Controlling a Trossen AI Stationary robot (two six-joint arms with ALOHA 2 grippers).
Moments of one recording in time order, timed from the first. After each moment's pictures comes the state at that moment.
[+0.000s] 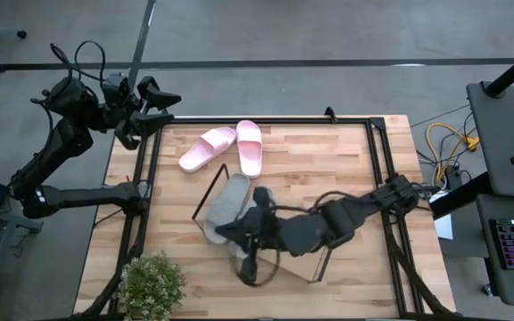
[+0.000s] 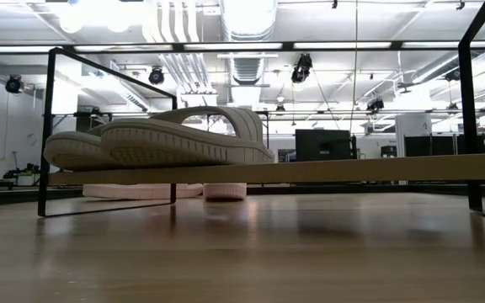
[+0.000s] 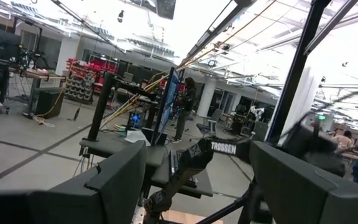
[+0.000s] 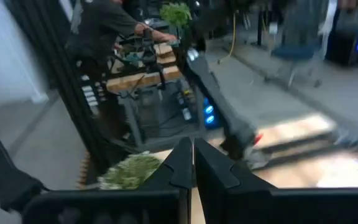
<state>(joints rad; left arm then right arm) 0.56 0.82 1.31 -0.17 0.55 -0.41 0.47 2.03 2.32 -0.47 0.56 0.29</state>
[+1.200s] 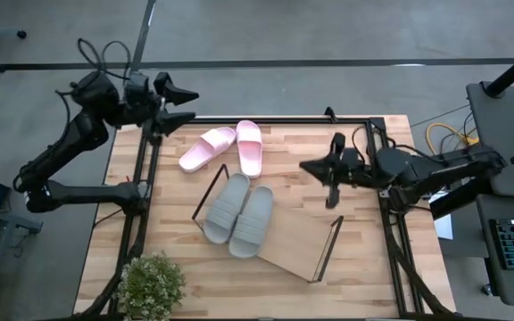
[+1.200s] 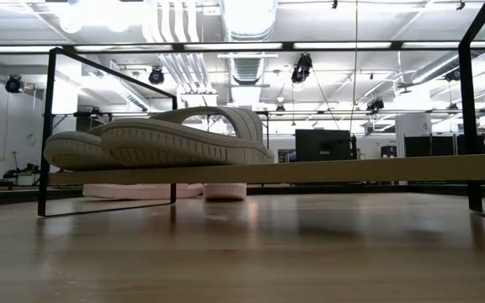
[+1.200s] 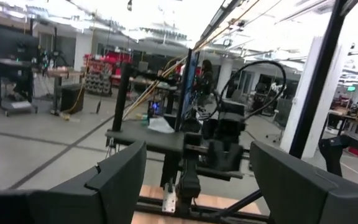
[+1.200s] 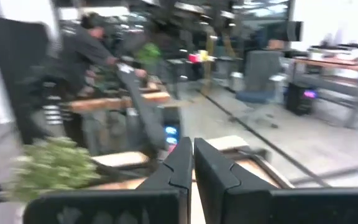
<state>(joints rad) 0.56 0.92 1.30 -0.17 0.52 -0.25 0.22 1.02 0.96 0.10 0.39 0.04</state>
